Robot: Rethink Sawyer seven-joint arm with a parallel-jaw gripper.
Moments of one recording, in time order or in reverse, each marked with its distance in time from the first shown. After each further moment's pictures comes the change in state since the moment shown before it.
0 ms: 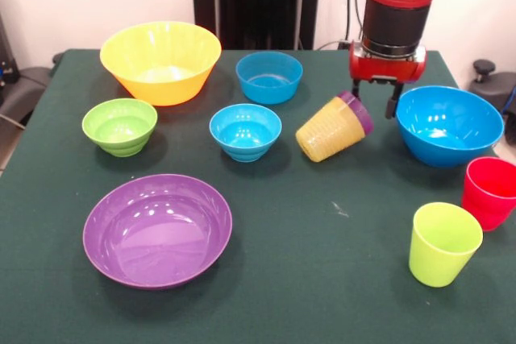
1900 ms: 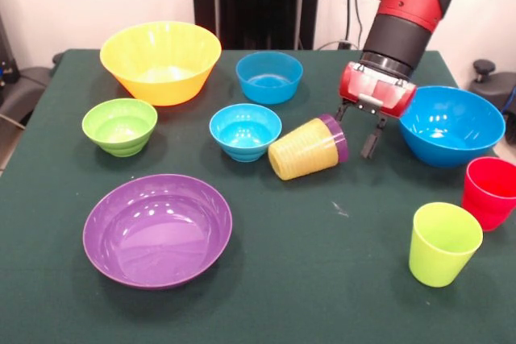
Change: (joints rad) arm 0.488 0.313 -0.475 -0.013 0.553 -0.635 0.203
